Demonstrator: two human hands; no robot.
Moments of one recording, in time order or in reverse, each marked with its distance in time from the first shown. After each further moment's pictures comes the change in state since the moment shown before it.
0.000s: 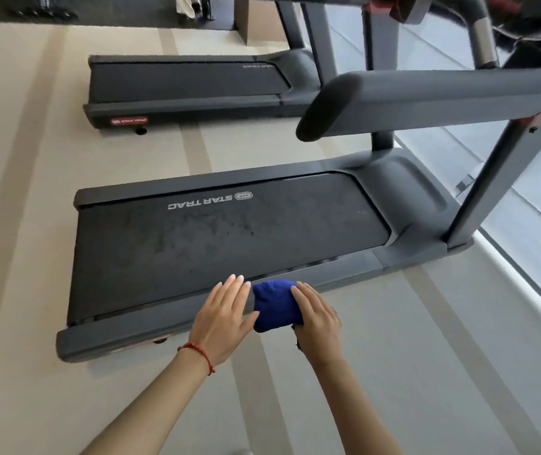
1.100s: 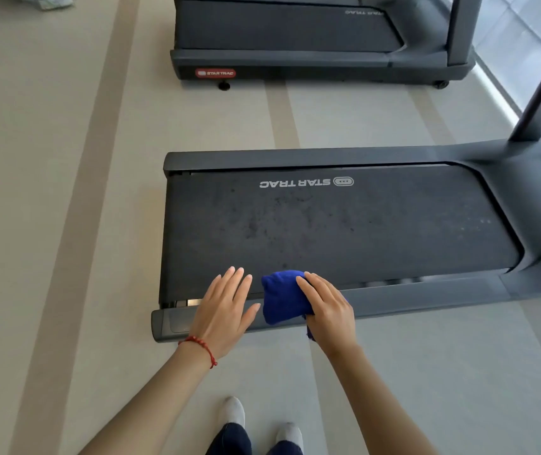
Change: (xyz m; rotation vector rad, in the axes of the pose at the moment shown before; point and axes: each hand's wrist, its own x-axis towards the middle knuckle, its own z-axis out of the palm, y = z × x) left_hand -0.012 -0.342 0.005 0.006 -0.163 -0.277; right_hand 0.128 -0.168 0.273 0.022 -0.228 -0.153
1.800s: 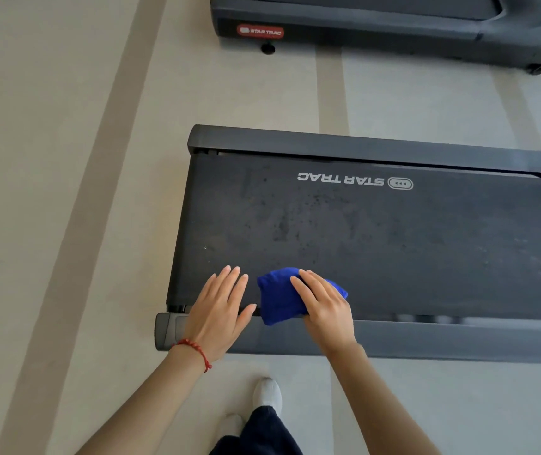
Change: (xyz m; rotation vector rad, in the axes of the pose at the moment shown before) left_hand 0.094 -0.100 0.073 0.000 -0.070 -0.148; right_hand 0.101 0.039 0.155 0.006 -0.069 -0.205
